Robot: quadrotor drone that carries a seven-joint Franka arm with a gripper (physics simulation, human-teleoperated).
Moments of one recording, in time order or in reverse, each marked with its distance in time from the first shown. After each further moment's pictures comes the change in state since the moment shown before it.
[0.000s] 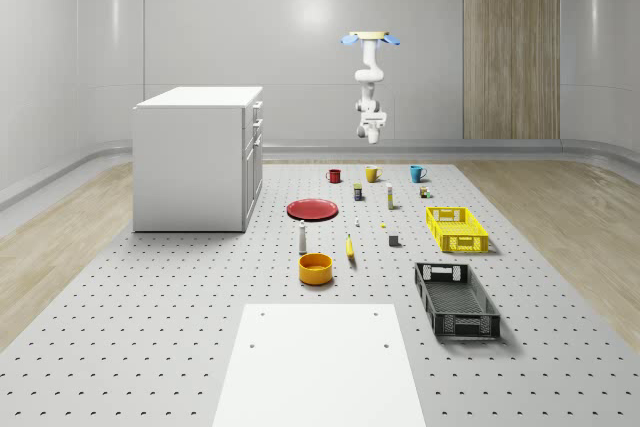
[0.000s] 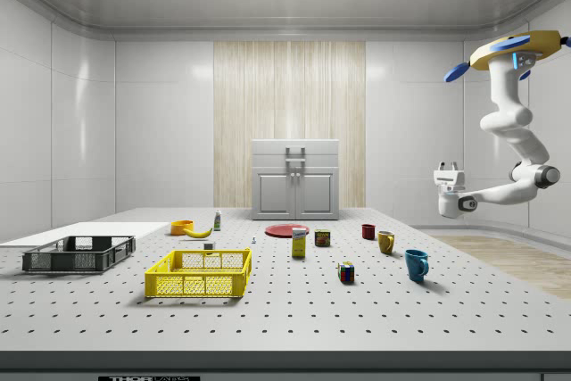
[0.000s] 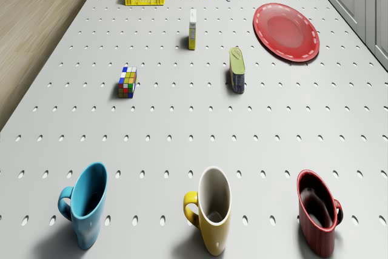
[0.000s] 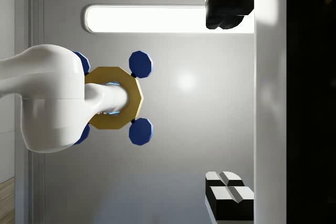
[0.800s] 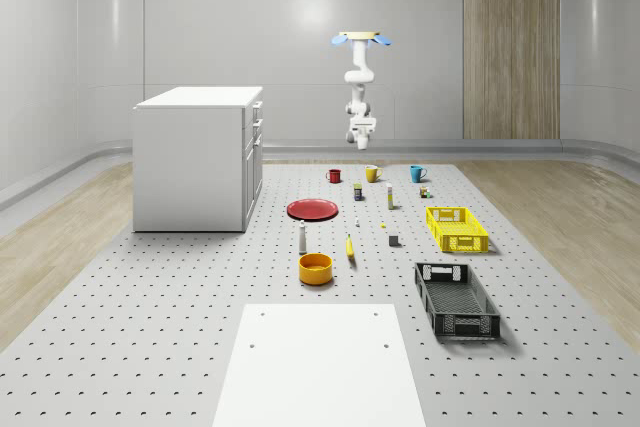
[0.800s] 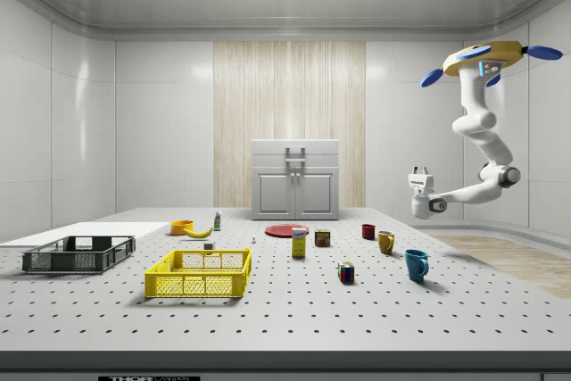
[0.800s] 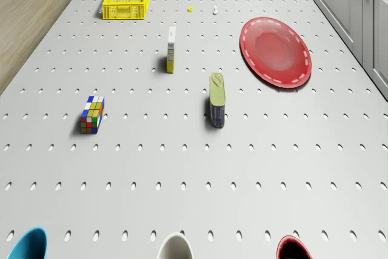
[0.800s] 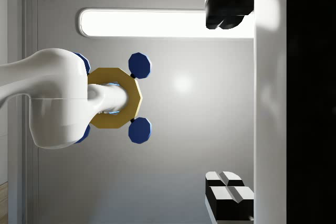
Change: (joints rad) arm -0.003 0.020 0.002 0.060 0.001 -0.028 -0.001
